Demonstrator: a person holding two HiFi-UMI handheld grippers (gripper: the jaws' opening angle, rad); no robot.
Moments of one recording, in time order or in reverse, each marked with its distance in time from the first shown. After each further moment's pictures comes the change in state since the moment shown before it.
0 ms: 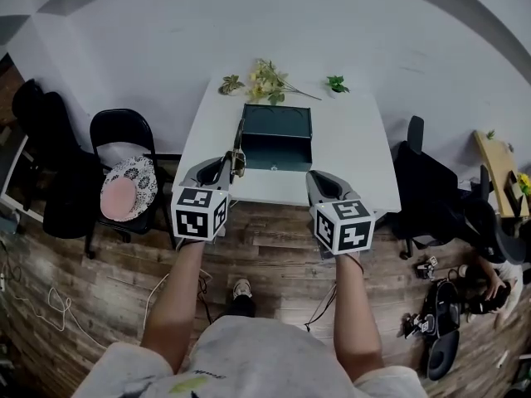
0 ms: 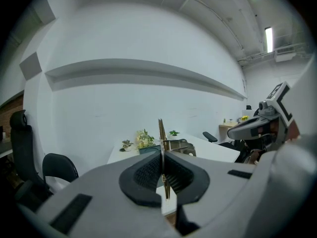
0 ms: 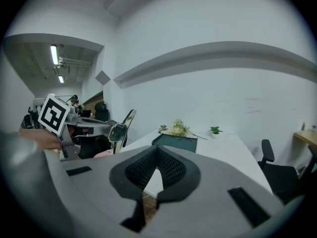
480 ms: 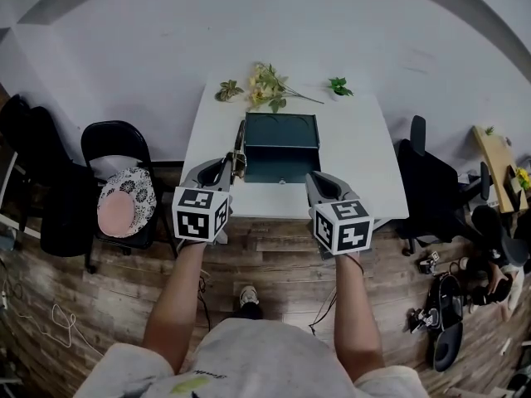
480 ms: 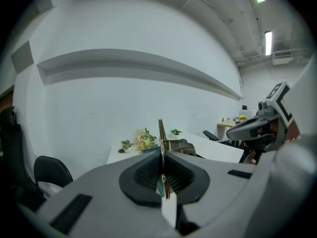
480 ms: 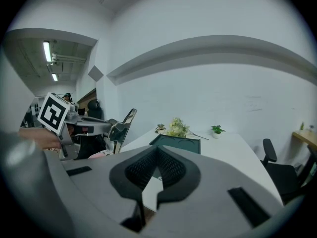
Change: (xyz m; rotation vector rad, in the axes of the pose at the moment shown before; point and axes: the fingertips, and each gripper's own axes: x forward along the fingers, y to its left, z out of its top) left arm 0.050 0.047 0.004 0.005 0.021 -0.064; right arm 0.060 0.000 0.012 0.015 0.034 -0.053
